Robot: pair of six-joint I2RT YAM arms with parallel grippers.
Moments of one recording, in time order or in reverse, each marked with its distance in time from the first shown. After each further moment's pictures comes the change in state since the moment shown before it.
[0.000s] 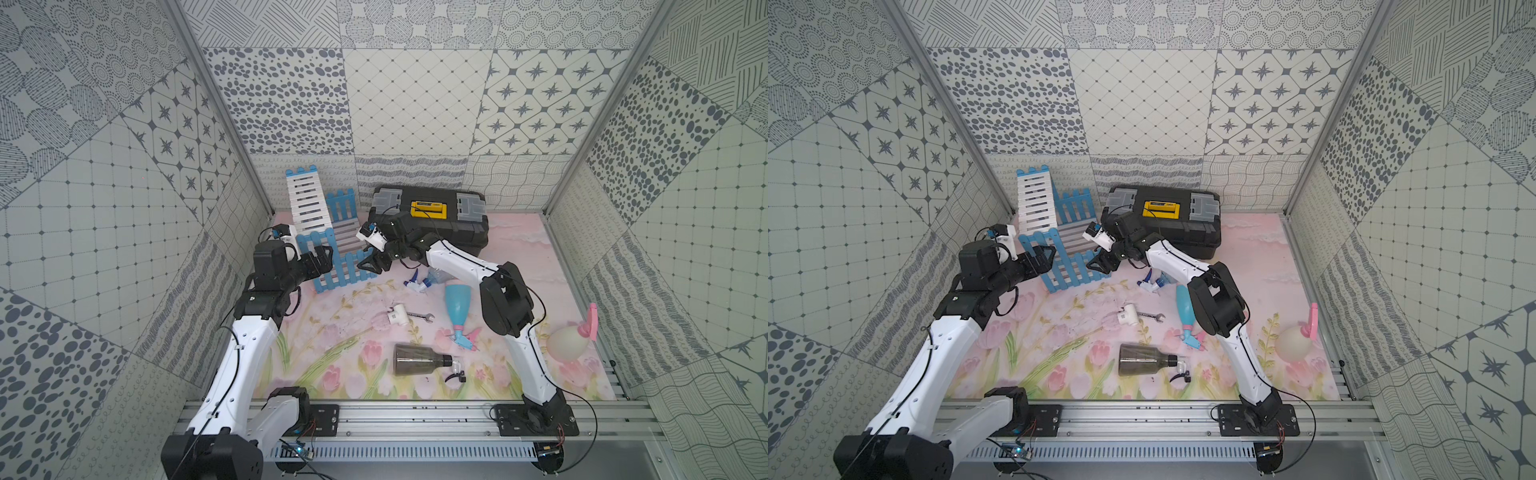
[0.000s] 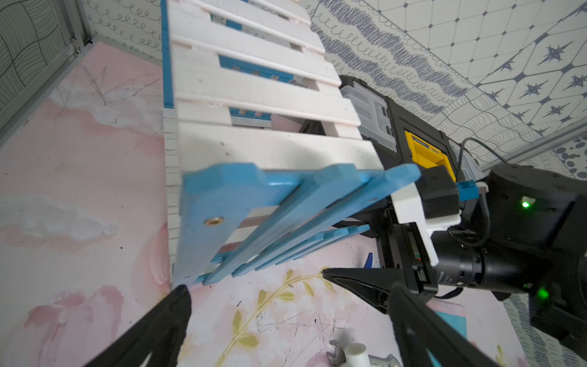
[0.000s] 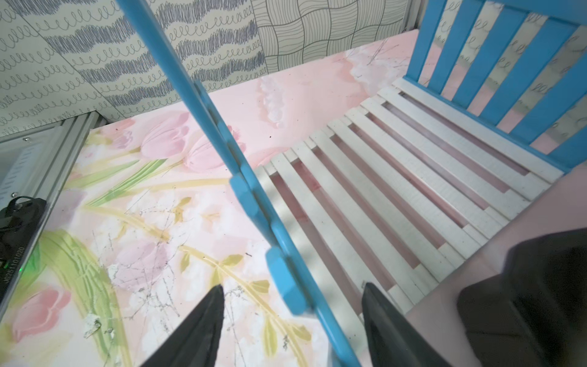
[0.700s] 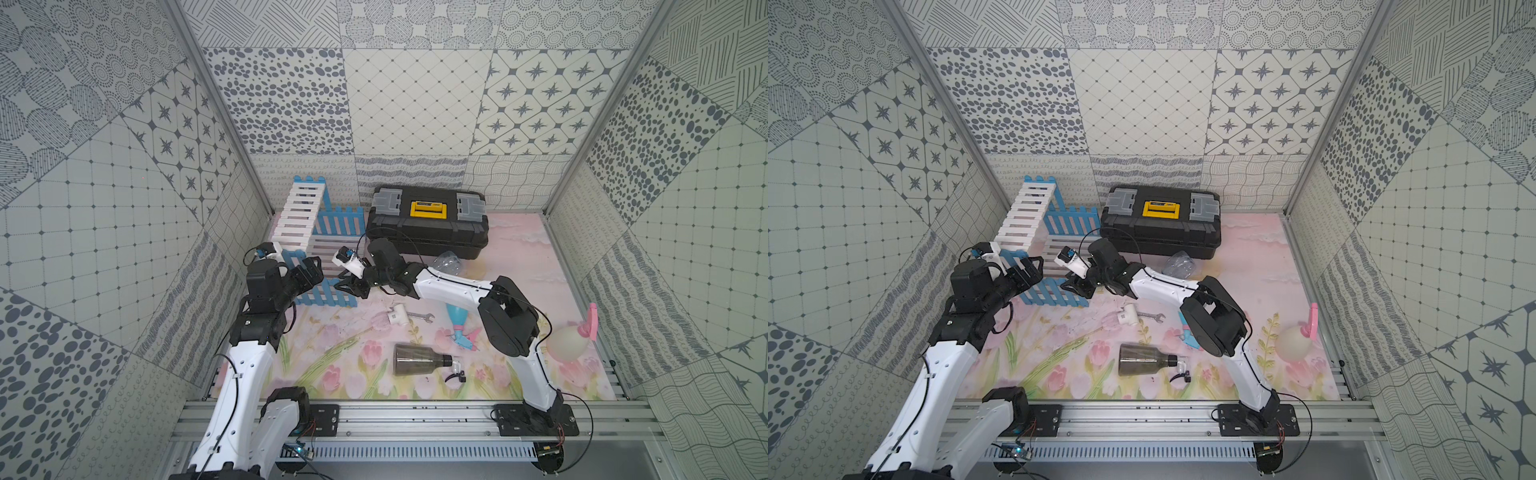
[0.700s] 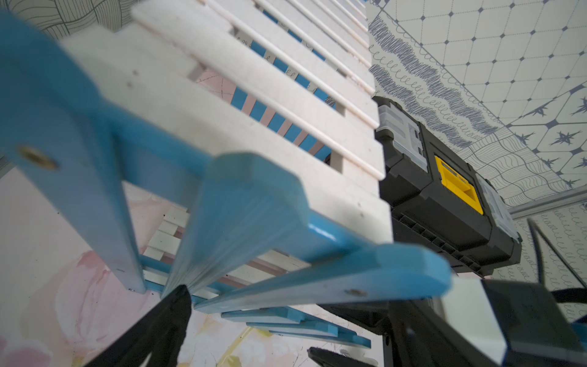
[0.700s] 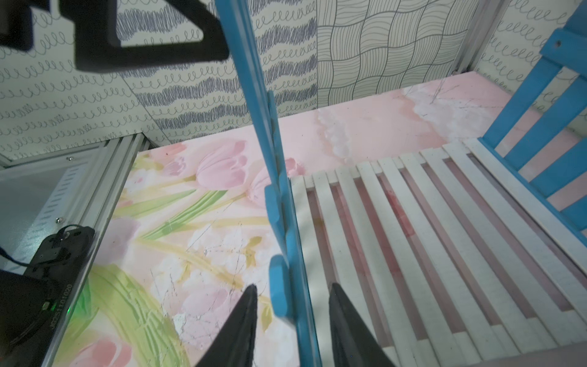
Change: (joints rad) left arm 0.046 -0.154 -0.131 0.010 -0.082 -0.095; right arm 0.194 -0.122 -0.235 0.327 0.142 0.163
